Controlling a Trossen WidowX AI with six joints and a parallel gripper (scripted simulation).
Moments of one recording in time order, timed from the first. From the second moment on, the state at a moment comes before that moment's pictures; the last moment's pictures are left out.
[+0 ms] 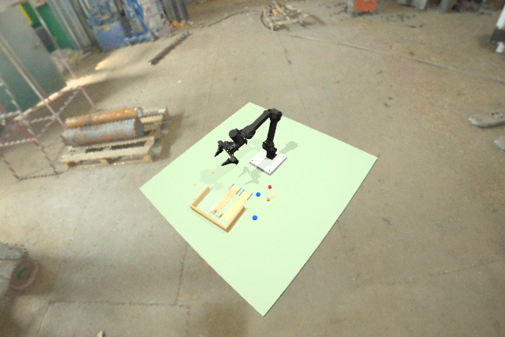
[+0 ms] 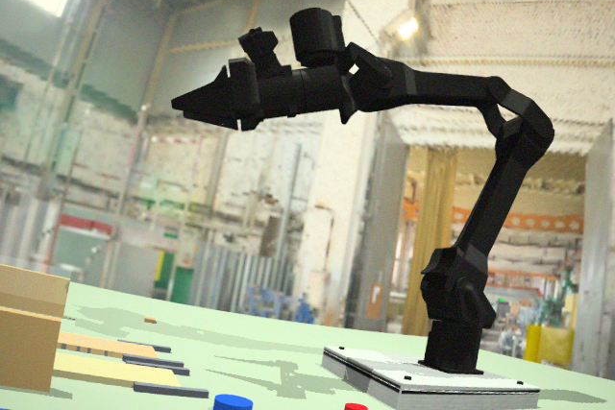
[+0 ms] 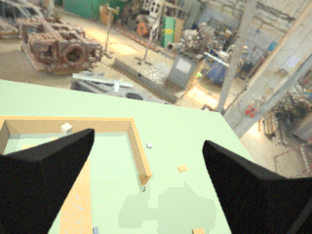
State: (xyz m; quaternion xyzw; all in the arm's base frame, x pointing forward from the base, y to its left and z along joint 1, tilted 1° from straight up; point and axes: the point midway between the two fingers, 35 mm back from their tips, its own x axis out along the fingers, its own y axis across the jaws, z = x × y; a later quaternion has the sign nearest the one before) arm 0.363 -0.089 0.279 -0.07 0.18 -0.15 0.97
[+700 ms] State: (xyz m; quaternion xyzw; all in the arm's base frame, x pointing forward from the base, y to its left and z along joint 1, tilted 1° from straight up) arm 0.332 -0.032 0.187 0.01 0.35 -0.04 0.94
